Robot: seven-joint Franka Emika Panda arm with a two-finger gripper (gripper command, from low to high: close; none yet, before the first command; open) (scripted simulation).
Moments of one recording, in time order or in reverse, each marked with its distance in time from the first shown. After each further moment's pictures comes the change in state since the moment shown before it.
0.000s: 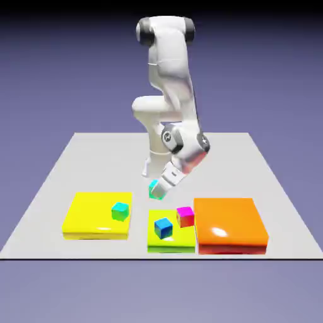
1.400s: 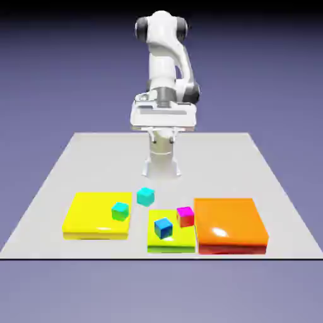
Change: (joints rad) arm -0.088 -0.505 -0.163 -0.102 0.695 0.752 0.476
